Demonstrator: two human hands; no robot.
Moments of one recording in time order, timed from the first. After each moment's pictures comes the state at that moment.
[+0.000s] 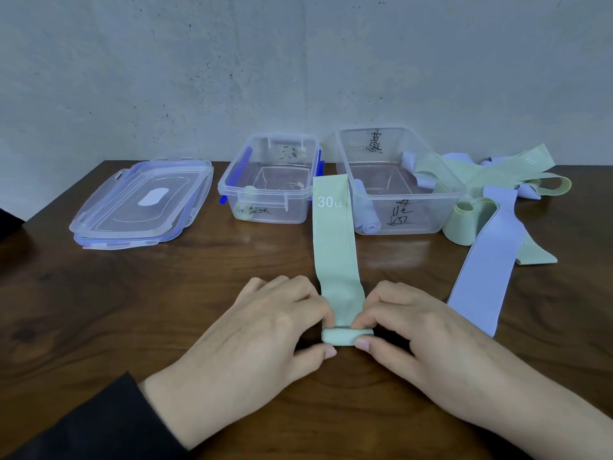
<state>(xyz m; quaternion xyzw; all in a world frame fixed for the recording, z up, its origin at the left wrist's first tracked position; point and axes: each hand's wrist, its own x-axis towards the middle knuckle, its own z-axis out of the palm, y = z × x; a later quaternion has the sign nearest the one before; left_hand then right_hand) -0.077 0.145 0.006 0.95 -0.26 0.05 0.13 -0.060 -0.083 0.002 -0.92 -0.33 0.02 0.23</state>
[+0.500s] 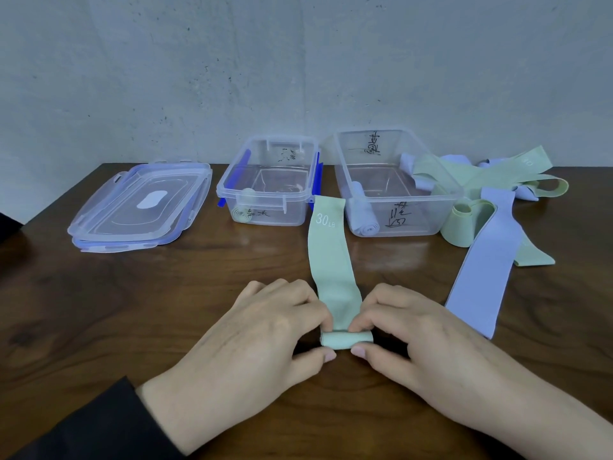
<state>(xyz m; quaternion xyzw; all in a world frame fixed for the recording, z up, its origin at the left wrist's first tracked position) -0.077 0.144 0.006 0.95 -0.26 0.06 0.14 -0.061 -0.083 0.002 -0.92 -0.33 0.02 0.23</state>
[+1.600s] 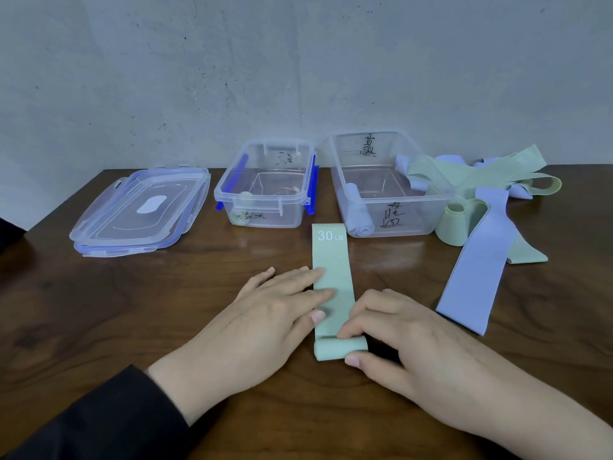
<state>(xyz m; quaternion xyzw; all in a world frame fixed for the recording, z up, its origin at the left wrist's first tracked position) -0.053 0.148 -0.013 0.96 -0.23 -0.01 0.16 -0.067 -0.083 0.006 -0.90 -0.36 0.03 0.22</state>
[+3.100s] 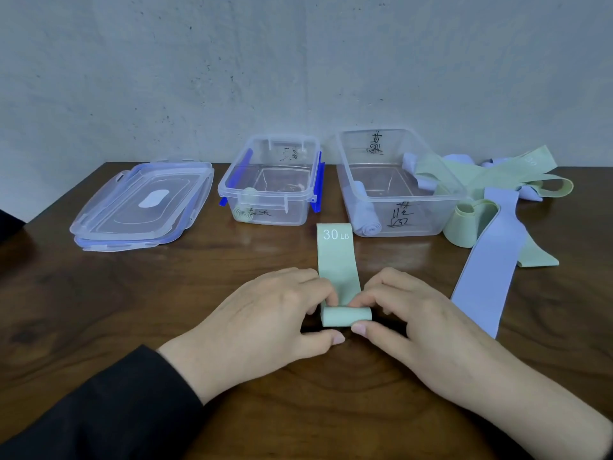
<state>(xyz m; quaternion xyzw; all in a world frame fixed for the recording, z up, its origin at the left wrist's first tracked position) -0.050 0.144 0.004 0.94 -0.28 0.04 0.16 -0.046 -0.082 -0.006 -0.92 -0.29 0.00 0.27</state>
